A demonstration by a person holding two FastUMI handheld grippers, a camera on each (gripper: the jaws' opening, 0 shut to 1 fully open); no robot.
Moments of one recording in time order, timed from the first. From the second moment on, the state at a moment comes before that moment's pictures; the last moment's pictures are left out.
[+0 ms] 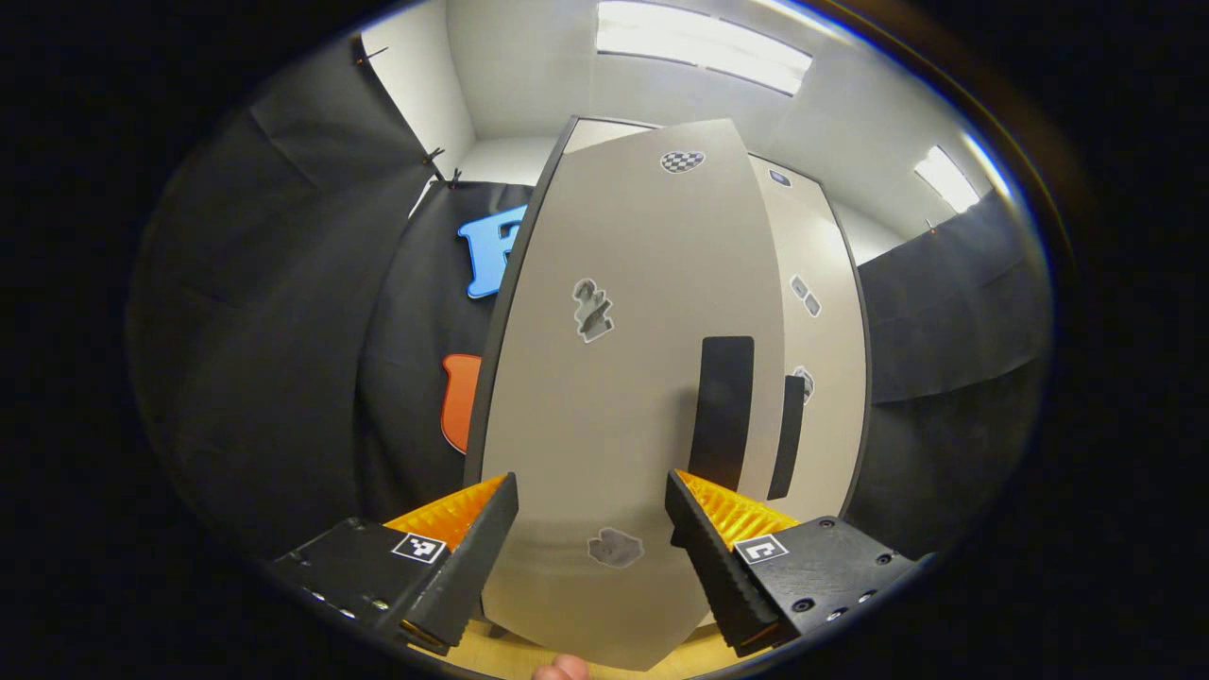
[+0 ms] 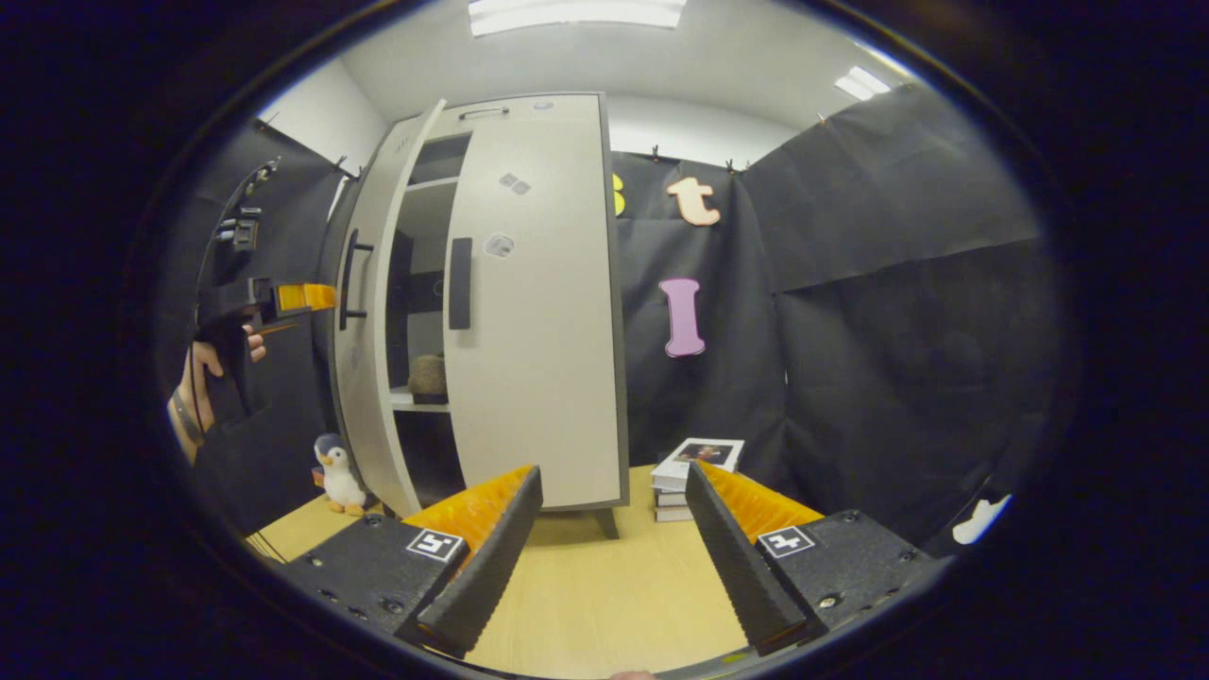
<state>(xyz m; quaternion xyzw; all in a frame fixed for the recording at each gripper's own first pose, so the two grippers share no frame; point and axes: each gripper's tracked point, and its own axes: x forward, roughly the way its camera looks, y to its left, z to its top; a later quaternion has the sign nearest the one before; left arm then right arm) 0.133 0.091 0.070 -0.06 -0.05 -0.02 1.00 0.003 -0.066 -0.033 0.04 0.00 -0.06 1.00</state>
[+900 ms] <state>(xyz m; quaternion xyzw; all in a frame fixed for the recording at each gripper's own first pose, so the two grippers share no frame) 0.010 0.043 0.021 -0.05 -0.03 -0.04 1.00 0.004 -0.033 -0.051 0.02 0.02 -0.02 1.00</state>
